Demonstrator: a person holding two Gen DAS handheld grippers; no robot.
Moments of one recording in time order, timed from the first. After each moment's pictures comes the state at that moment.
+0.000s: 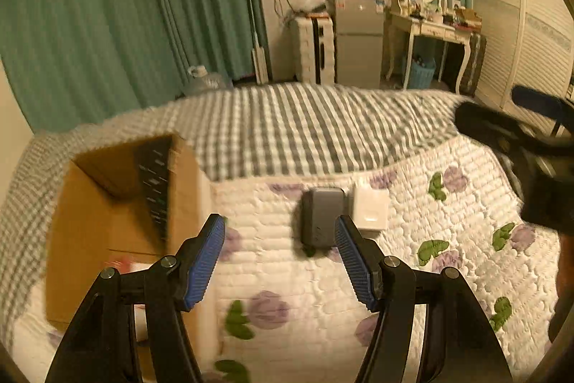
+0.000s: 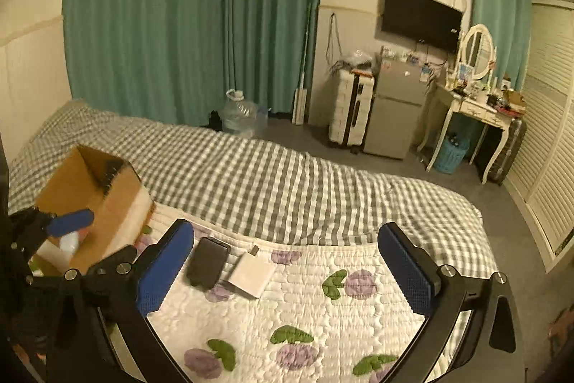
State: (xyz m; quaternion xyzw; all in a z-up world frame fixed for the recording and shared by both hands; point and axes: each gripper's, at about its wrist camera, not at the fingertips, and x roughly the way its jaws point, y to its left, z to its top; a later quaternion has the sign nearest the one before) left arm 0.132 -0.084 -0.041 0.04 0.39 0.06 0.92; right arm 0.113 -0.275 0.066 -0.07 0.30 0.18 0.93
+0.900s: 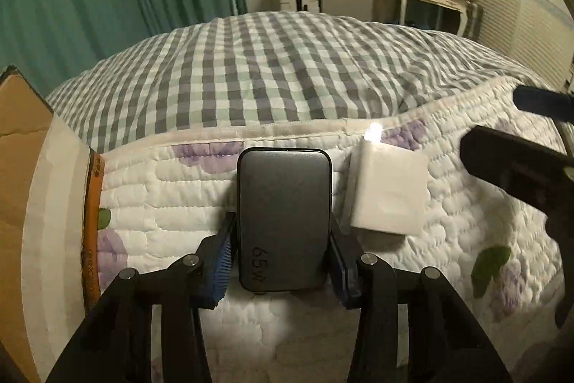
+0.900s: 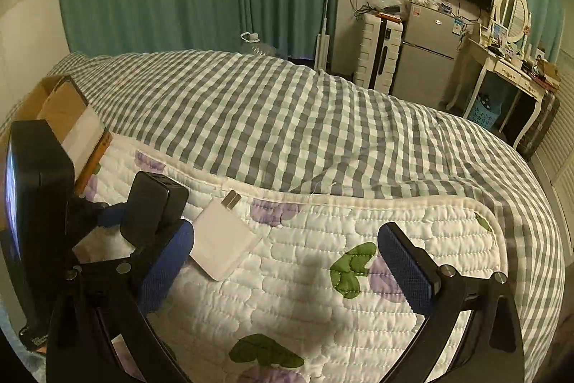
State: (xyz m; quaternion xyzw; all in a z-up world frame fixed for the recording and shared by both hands) left arm 0.206 -0.106 -0.153 0.05 0.43 0.03 0.90; right arm 0.180 -0.275 -0.050 -0.08 0.38 0.22 0.89
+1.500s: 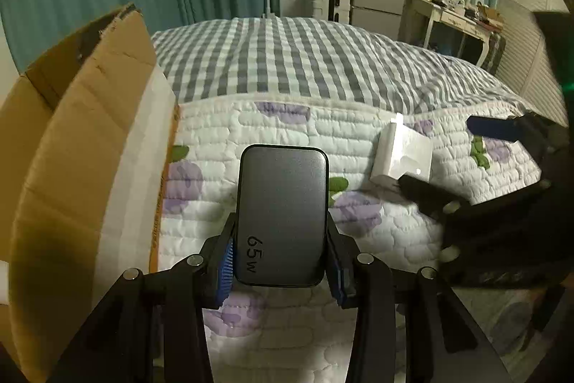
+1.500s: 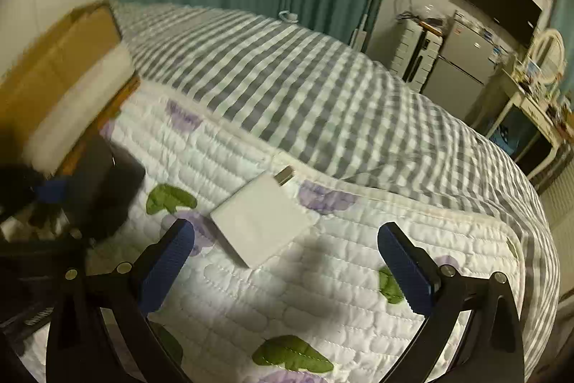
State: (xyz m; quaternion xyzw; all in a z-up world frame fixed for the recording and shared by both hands) left arm 0.151 -0.075 -0.131 -0.01 0.43 0.08 0.90; right arm 0.167 -0.227 -0.076 -0.19 0.39 0.27 0.86
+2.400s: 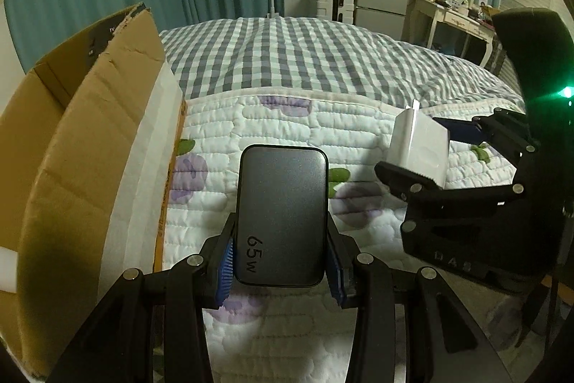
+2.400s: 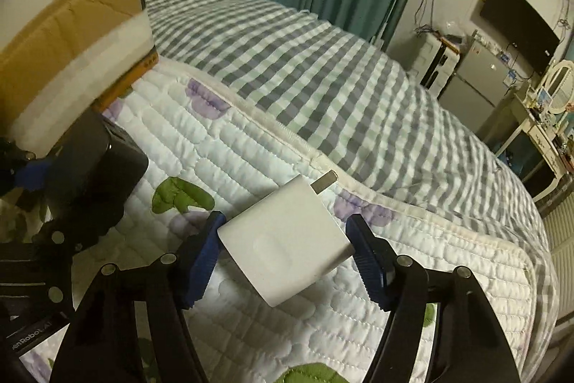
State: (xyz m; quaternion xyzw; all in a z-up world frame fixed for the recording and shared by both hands) left arm 0.147 -0.079 -0.128 -0.01 0.43 0.08 0.90; right arm 0.163 -0.204 -0.089 -0.22 0.38 0.28 0.85
